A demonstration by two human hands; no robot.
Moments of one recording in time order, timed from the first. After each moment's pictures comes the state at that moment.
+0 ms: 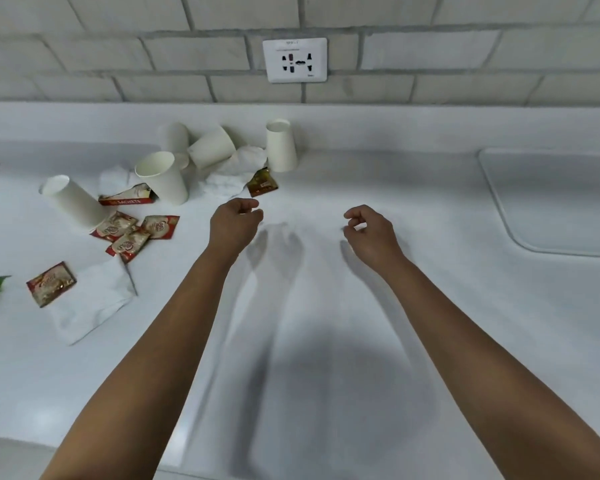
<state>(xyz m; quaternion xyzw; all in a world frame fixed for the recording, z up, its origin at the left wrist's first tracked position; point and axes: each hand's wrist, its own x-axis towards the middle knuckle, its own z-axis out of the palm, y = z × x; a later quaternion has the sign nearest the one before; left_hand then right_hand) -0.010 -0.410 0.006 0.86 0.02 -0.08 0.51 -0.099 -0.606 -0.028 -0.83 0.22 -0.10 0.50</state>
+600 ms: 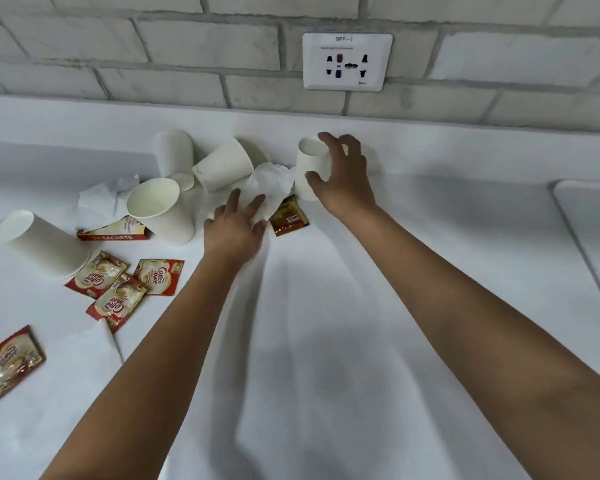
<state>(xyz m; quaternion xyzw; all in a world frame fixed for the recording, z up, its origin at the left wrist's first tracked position) 0.149 -0.391 -0.061 0.98 -0.16 -0.03 0.11 0.113 -0.575 -0.005 -0.92 0.14 -0.15 0.34</state>
